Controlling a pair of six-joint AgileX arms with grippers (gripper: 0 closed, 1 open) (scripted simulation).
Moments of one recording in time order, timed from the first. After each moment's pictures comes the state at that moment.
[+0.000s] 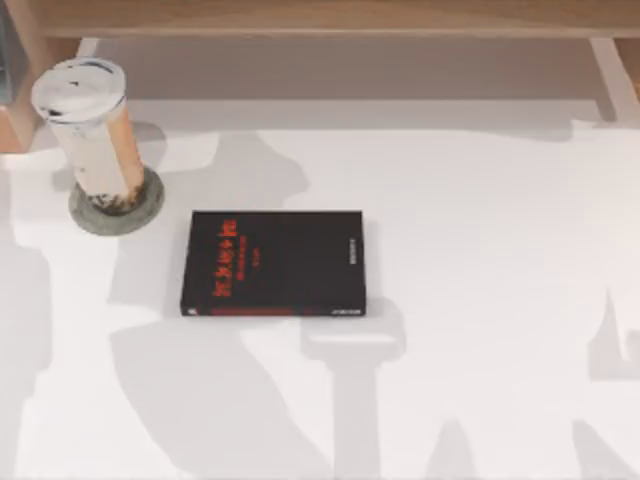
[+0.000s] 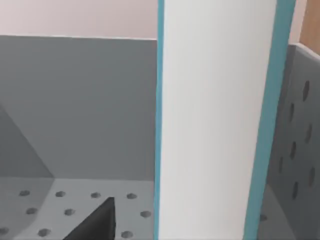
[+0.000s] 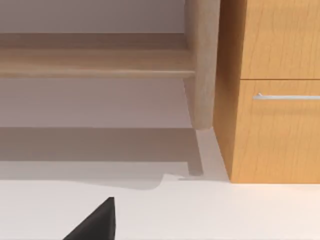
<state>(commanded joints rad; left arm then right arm) 0.30 1.86 1.27 0.55 0.33 0.00 0.00 0.00 0.00 0.00 0.00 0.00</state>
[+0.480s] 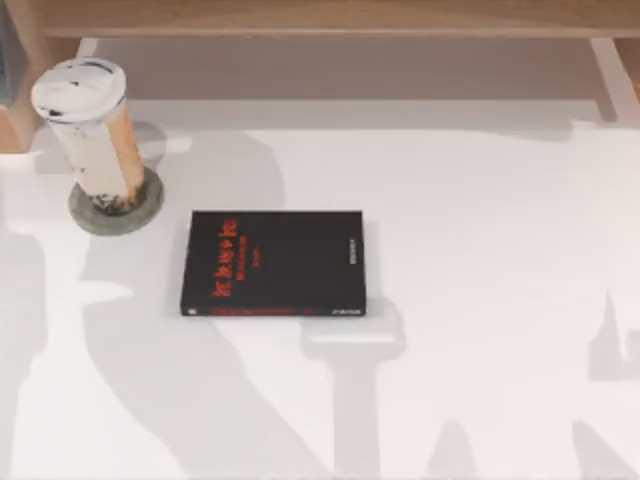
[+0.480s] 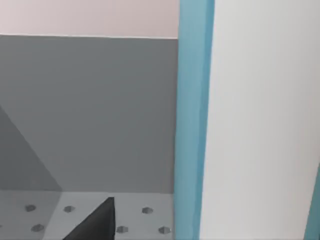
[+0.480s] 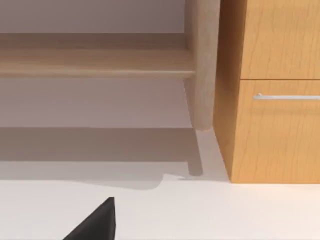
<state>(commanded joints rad) 0.31 1.97 1.34 0.61 0.35 0.00 0.00 0.00 0.00 0.00 0.00 0.00</state>
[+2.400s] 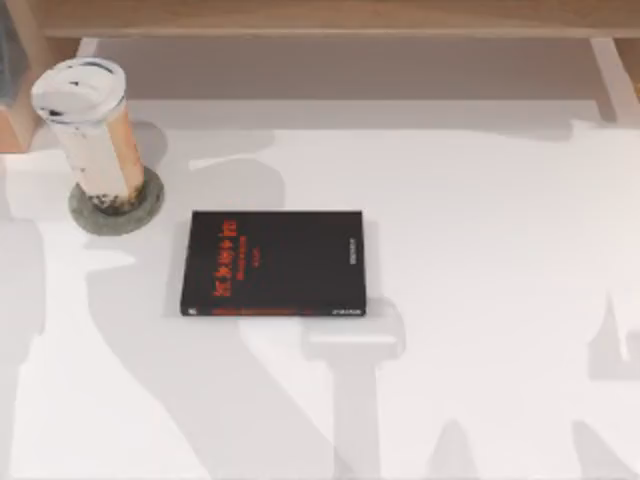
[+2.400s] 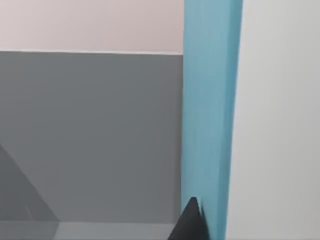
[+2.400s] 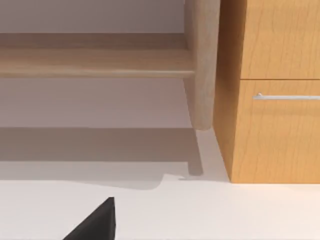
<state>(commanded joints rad) 0.29 2.07 1.49 0.57 0.33 -0.01 0.00 0.00 0.00 0.00 0.00 0.00</state>
